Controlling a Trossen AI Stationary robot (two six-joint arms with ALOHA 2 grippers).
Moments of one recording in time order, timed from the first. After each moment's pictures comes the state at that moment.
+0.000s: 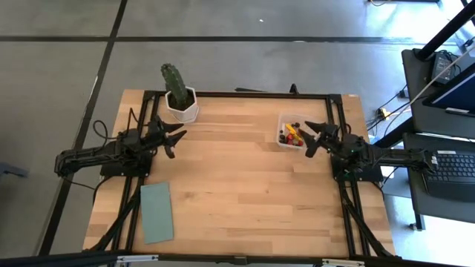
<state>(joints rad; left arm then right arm) 0.21 0.01 0.01 0.05 -0.29 -0.12 -0.09 0.17 0.01 0.13 0.56 0.23</state>
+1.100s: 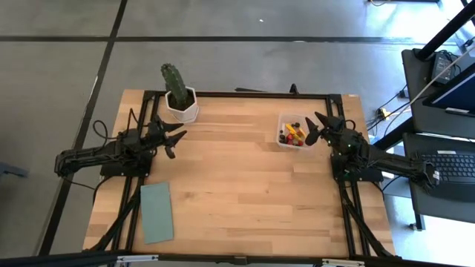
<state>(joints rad) 0.21 0.01 0.01 0.06 -0.29 -0.04 -0.33 0.17 0.01 0.08 0.63 0.18</state>
